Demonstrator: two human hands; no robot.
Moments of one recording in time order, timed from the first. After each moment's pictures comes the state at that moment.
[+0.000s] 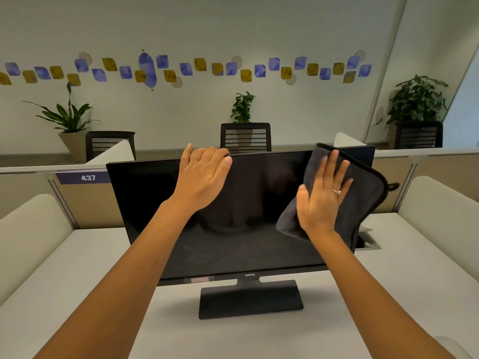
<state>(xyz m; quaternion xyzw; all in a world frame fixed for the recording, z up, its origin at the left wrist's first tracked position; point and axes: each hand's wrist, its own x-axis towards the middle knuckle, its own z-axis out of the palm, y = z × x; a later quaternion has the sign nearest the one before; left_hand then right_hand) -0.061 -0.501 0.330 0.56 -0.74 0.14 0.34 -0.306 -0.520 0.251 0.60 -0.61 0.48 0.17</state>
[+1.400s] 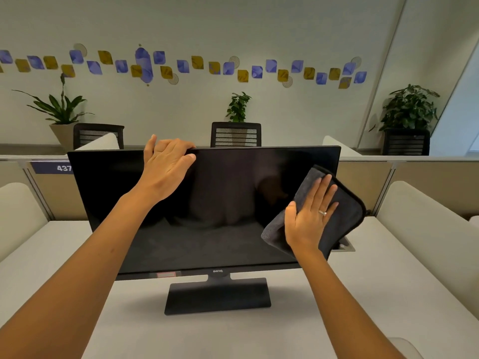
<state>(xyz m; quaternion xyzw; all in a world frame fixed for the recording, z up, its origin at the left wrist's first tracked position) -0.070 -0.497 0.335 0.58 -0.72 0.11 0.37 -0.360 -0.517 0.204 0.56 -0.67 0.47 0.11</state>
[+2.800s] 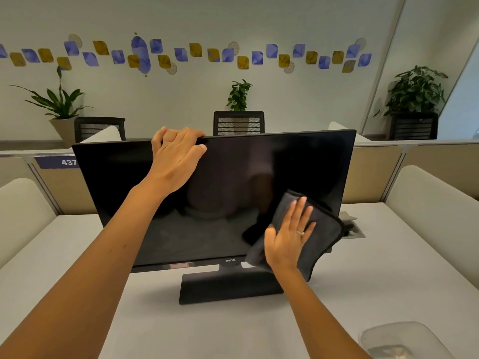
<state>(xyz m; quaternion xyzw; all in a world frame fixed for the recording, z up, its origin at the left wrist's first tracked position) -0.069 -0.497 0.334 0.57 -0.73 0.11 0.36 -0.294 -0.493 0.129 0.58 -0.67 0.44 0.08</state>
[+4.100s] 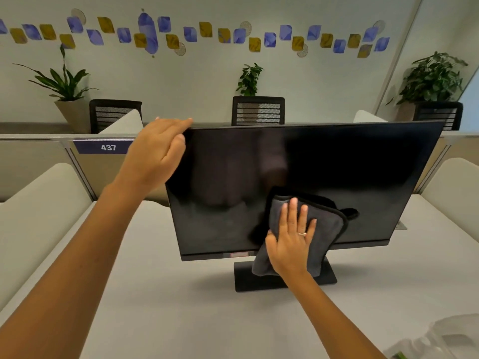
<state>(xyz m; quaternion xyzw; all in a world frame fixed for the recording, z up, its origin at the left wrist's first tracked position) 0.104 -0.463 0.335 0.50 -0.76 0.11 0.39 -0.163 -0.466 0.110 0.67 -0.64 0.34 0.17</state>
